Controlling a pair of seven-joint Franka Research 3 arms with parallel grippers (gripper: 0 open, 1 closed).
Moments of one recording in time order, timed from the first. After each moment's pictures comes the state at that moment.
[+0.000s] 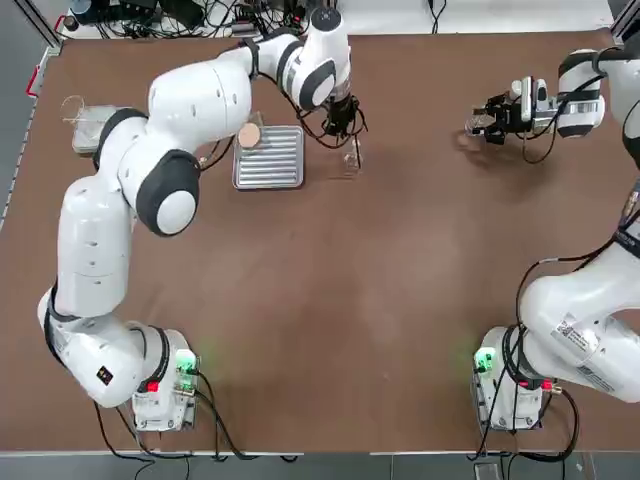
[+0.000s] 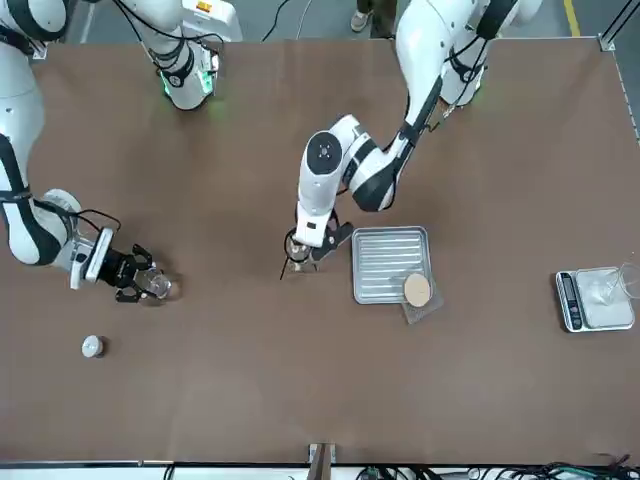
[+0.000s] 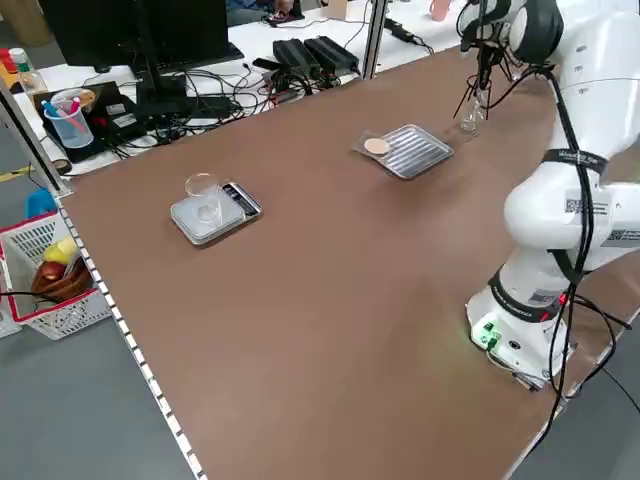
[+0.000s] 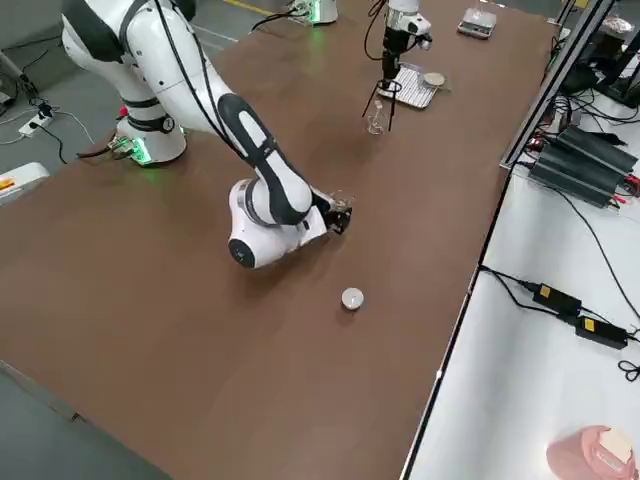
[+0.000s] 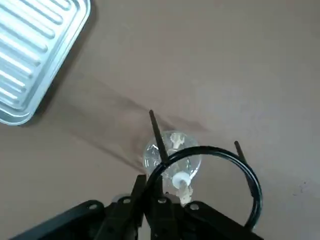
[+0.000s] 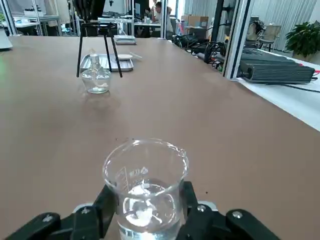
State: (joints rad) left arm -0.67 0.74 -0.19 -1.33 0.04 2.21 -1.42; right arm -0.60 0.74 0.26 -1.85 1.11 1.93 -2.59
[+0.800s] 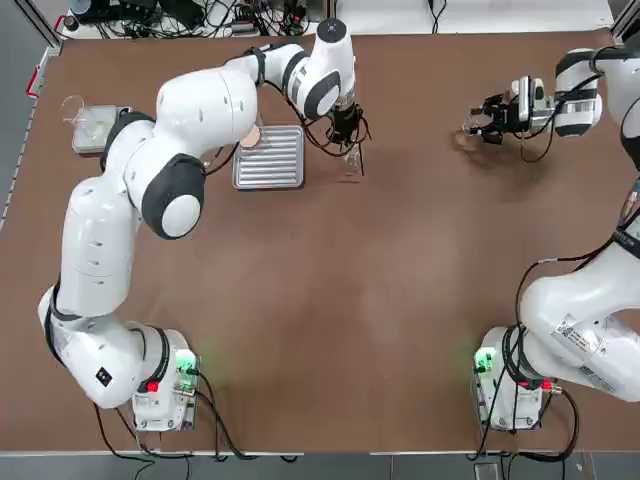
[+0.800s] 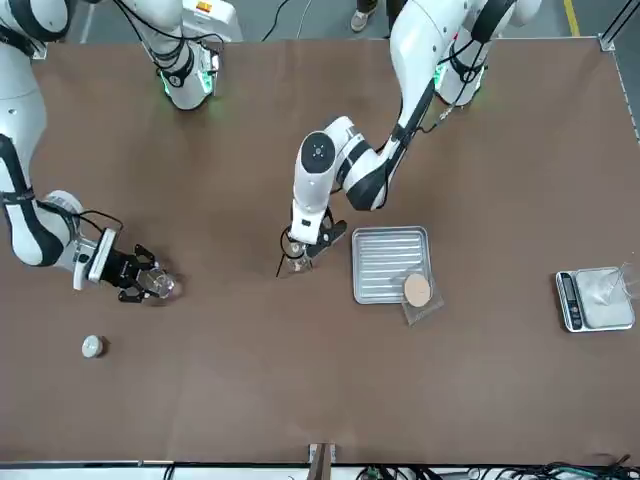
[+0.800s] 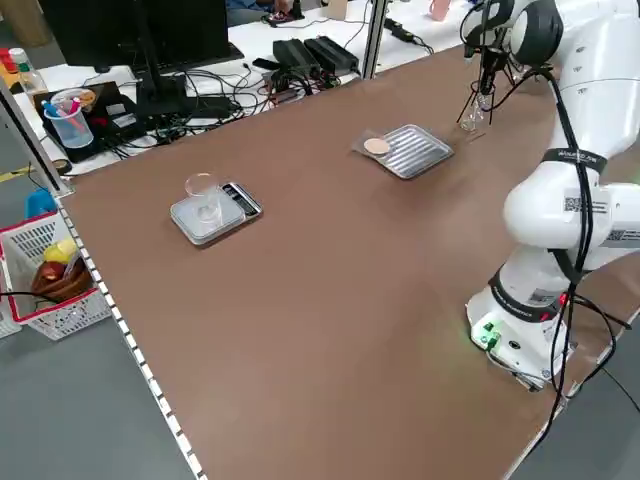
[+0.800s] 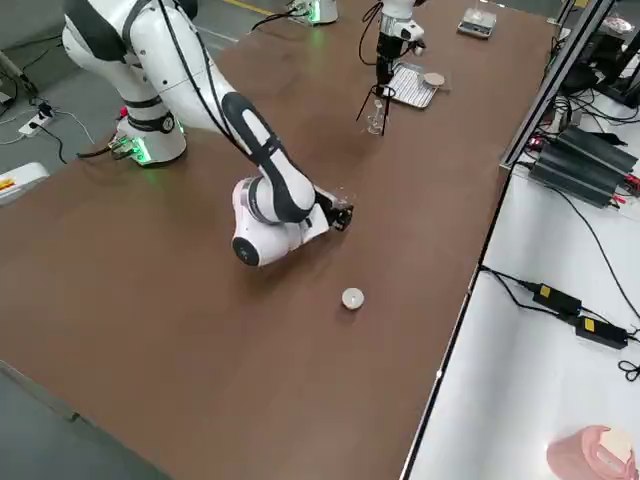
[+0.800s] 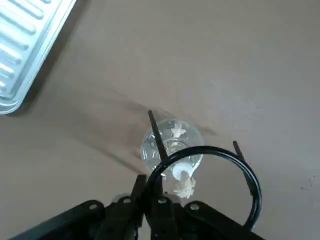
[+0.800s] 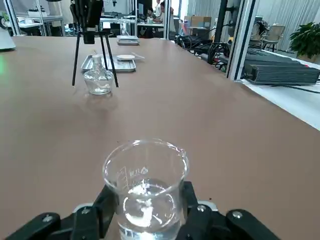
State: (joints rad) left arm -0.69 0.77 -0.19 -1.33 0.04 2.22 -1.43; right arm -0.59 0.74 0.26 -1.85 1.11 1.93 -2.59
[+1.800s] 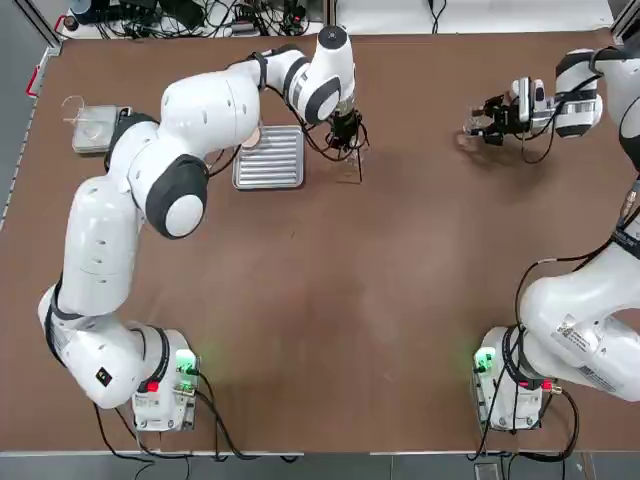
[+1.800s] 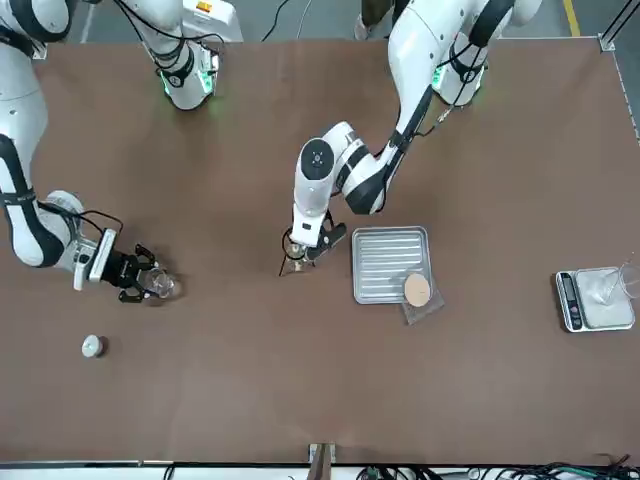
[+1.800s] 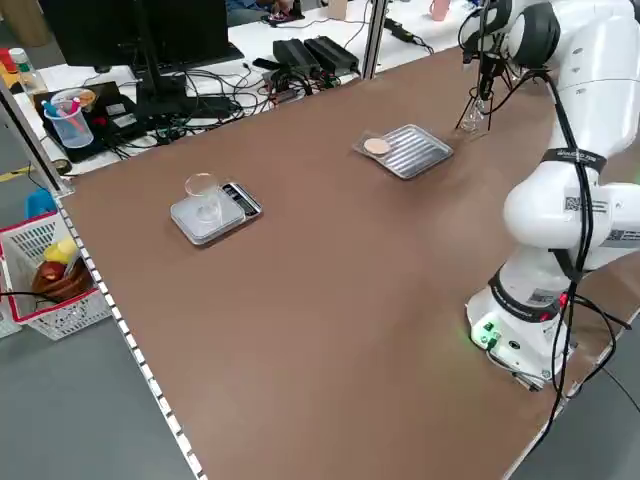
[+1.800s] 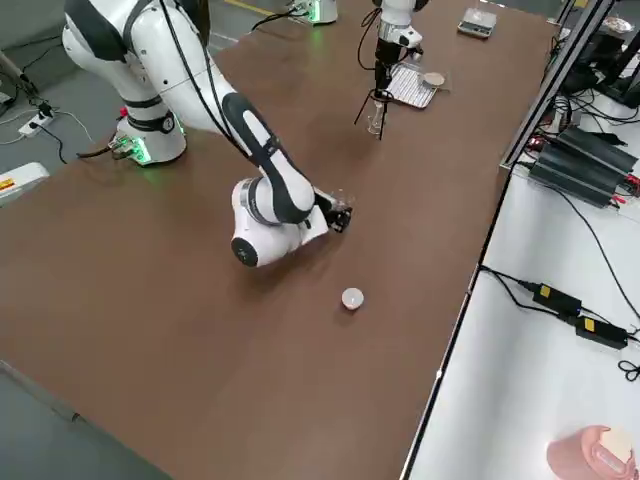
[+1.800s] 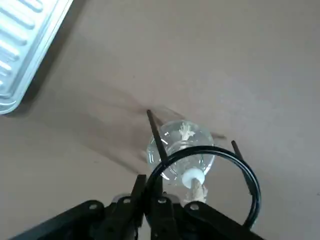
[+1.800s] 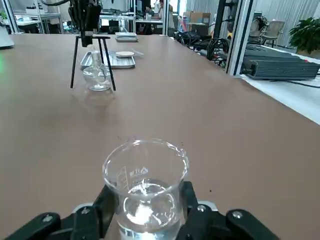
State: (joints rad) left arm -0.69 0.79 -0.19 -1.33 0.04 2.22 -1.43; right arm -0.58 0.74 0.24 -1.85 1.11 1.94 -2.58
